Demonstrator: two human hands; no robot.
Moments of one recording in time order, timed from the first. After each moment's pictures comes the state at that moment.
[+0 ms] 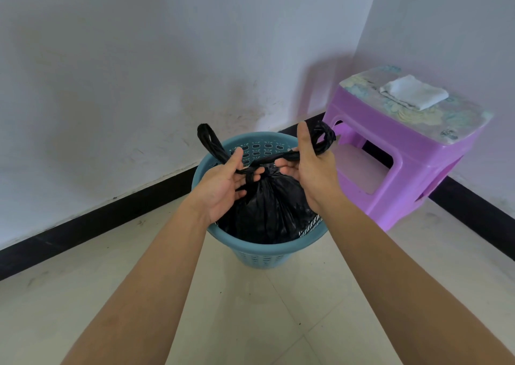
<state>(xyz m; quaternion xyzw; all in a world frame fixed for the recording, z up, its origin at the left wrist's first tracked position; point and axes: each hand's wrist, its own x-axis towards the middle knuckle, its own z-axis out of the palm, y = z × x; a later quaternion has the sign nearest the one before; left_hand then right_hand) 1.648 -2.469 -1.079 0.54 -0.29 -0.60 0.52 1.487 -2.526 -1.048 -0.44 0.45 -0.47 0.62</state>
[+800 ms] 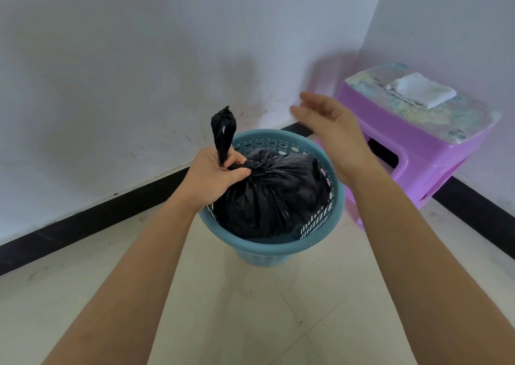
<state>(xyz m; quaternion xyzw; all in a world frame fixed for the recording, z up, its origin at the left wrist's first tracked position) 1.668 -2.458 -1.063 0.62 -0.52 -0.32 0.49 1.467 -2.549 -1.005 -0.63 0.40 -0.43 0.50</state>
